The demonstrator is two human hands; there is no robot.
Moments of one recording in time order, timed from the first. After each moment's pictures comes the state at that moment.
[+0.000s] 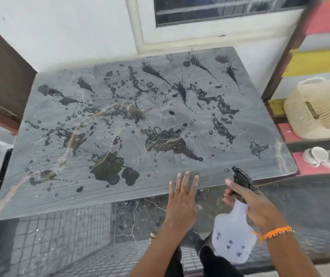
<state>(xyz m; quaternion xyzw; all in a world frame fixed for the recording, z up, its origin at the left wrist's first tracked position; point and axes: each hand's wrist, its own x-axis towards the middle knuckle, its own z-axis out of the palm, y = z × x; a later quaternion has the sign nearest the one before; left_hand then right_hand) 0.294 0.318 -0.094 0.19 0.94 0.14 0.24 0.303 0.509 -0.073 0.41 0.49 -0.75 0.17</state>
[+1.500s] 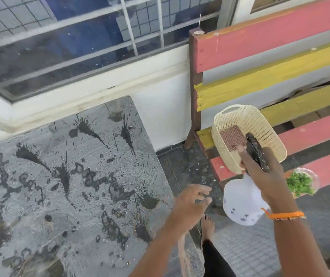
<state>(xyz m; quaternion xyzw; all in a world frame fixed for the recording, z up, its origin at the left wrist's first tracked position) 0.088 0.692 -0.068 0.16 0.81 0.42 0.37 0.120 0.872 -0.024 0.34 0.72 -0.58 -0.15</state>
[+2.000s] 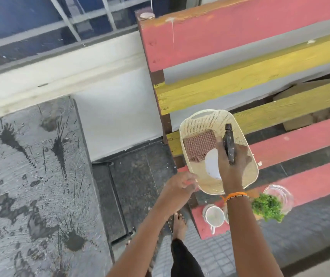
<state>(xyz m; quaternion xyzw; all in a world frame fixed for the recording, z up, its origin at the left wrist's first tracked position) 0.018 0.865 -0.123 0.05 0.78 0.44 0.44 0.028 1.019 -0.151 0.43 0.72 -0.50 -0.20</state>
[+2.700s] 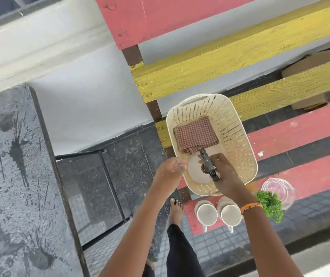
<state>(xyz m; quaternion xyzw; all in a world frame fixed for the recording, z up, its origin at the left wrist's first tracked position) -0.013 0.911 -0.179 -0.06 0.79 0.43 0.43 0.061 1.075 -0.221 0.19 0.85 -0.46 0.13</state>
